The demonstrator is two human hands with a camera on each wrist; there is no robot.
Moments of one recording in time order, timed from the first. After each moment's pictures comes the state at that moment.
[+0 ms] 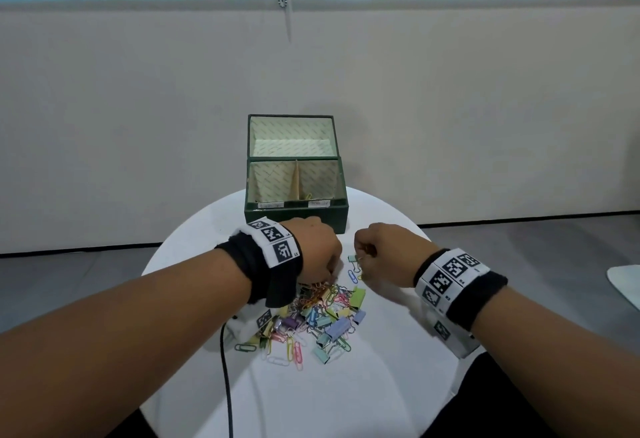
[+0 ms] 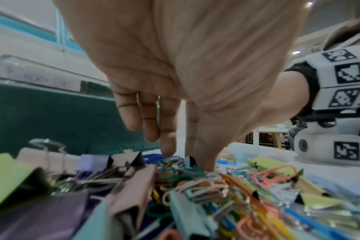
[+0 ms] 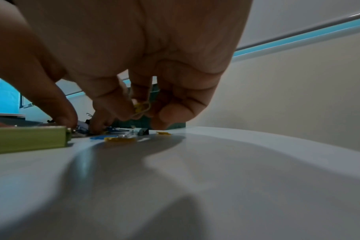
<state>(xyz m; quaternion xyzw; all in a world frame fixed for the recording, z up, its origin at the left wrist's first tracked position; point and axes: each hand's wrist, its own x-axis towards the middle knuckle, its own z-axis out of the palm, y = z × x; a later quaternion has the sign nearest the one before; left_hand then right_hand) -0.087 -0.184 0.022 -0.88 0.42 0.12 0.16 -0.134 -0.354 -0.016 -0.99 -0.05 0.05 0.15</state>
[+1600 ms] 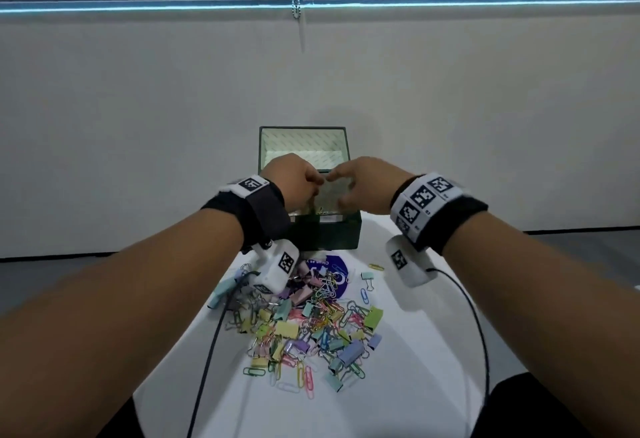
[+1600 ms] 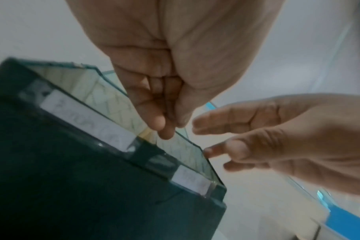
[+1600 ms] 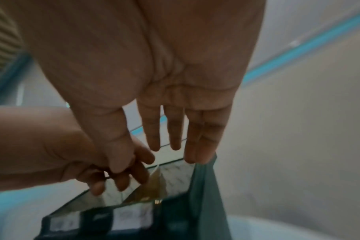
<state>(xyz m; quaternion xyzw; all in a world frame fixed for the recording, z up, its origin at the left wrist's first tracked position) 0.007 -0.163 0.063 -0.95 0.21 0.03 -0.24 -0.053 -0.321 0.078 -0.99 -0.05 0.01 0.16</state>
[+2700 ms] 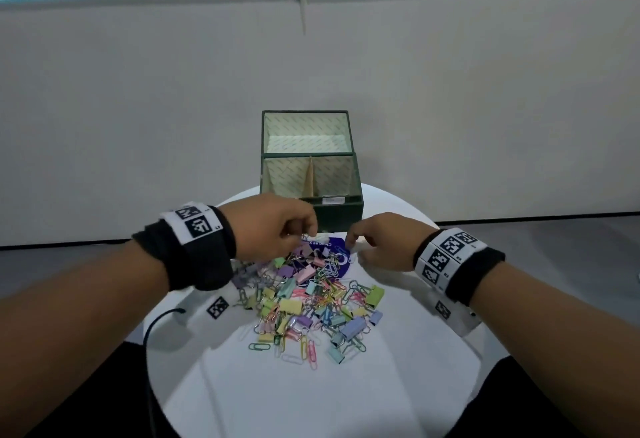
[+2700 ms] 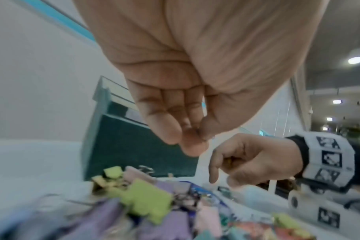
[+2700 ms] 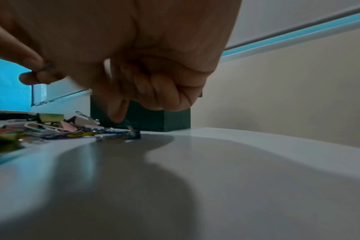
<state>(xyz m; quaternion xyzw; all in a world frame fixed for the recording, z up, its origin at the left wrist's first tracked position) -0.072 -0.100 0.053 -0.91 0.40 0.10 -0.10 -0.106 -0.341 -0.009 -0.98 -0.09 0.11 0.13</state>
